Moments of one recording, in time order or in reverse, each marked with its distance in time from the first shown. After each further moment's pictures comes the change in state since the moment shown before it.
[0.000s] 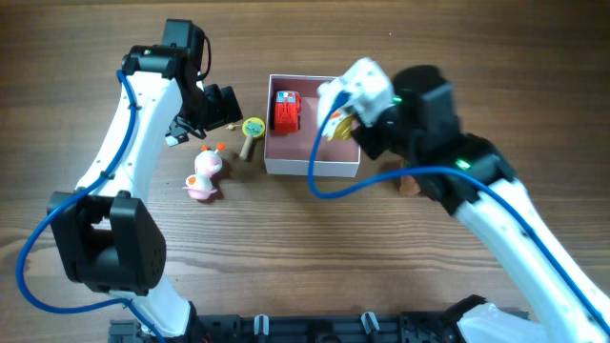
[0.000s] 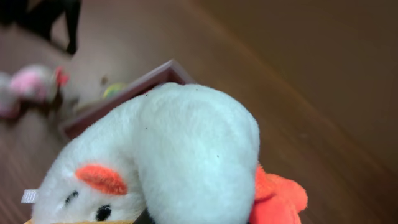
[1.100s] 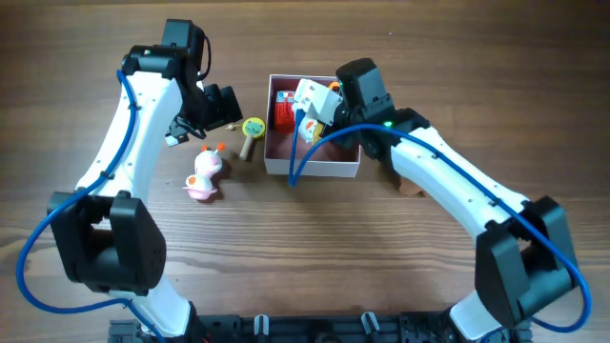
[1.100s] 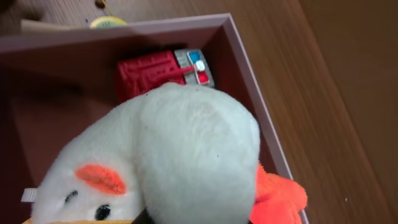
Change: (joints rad) left arm 0.000 0.000 0.000 0.000 0.000 0.000; right arm 0.004 0.404 -0.001 0.256 -0.047 -0.354
